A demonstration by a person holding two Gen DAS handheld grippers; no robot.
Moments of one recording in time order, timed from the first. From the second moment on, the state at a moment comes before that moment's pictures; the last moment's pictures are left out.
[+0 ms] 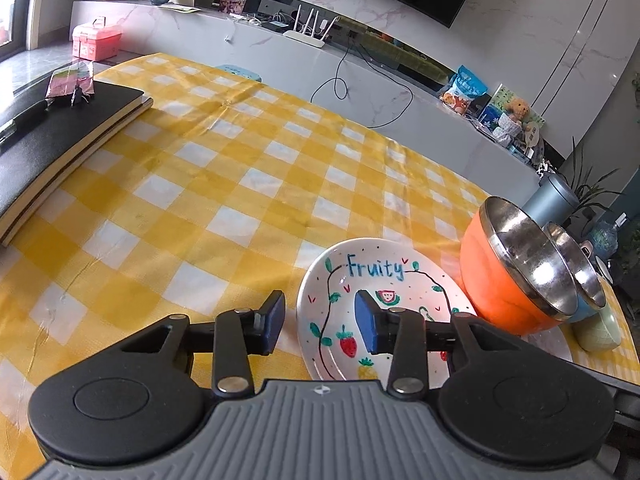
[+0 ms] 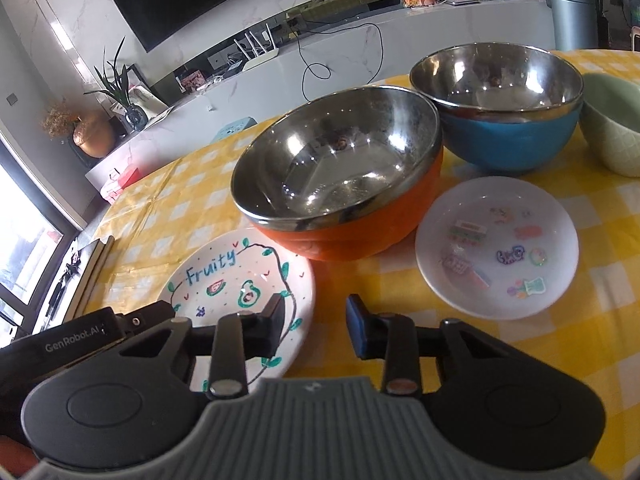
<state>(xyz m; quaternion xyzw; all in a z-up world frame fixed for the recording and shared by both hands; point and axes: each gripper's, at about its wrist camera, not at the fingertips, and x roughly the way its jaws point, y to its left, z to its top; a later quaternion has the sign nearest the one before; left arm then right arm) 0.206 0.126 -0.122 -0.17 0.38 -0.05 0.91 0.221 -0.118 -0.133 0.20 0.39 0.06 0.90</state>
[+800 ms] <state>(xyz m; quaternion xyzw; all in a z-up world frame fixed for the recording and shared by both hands) 0.185 0.144 -0.112 -0.20 0.37 -0.04 0.91 0.213 -0.112 -0.126 0.23 0.39 0.09 0.89</state>
